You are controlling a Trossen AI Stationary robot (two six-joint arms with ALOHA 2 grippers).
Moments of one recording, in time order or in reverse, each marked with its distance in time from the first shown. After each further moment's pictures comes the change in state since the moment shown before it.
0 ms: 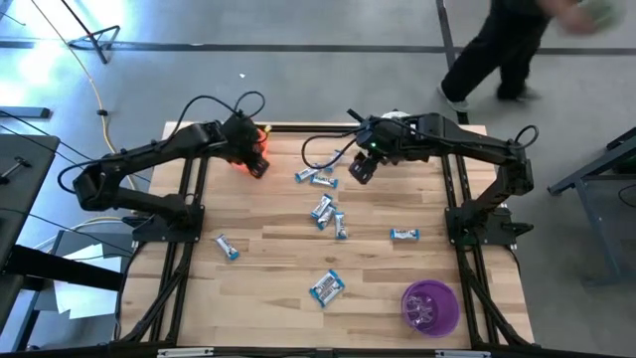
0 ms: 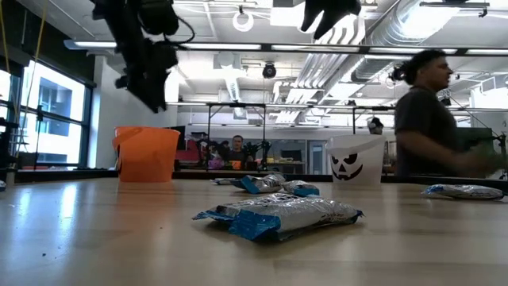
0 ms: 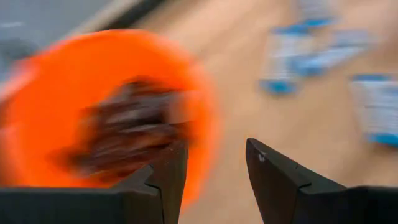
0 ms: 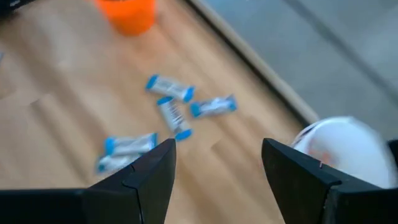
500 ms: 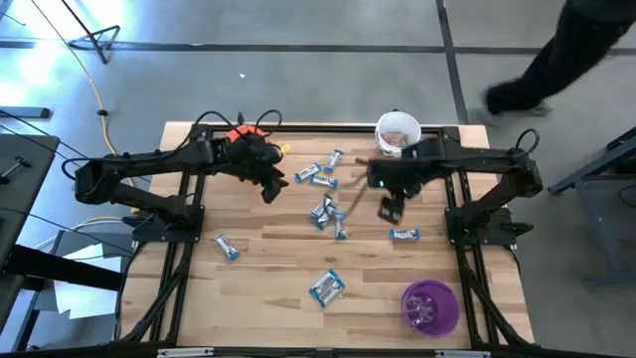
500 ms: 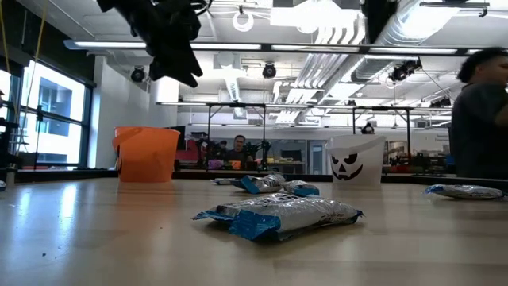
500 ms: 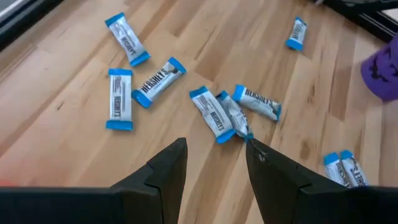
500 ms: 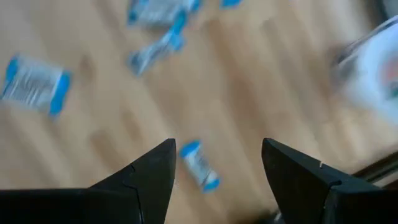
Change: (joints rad) left arm -0.280 0.000 0.000 0.258 0.230 -0.020; right arm 0.140 -0.039 -0.110 -0.300 -0.267 0.045
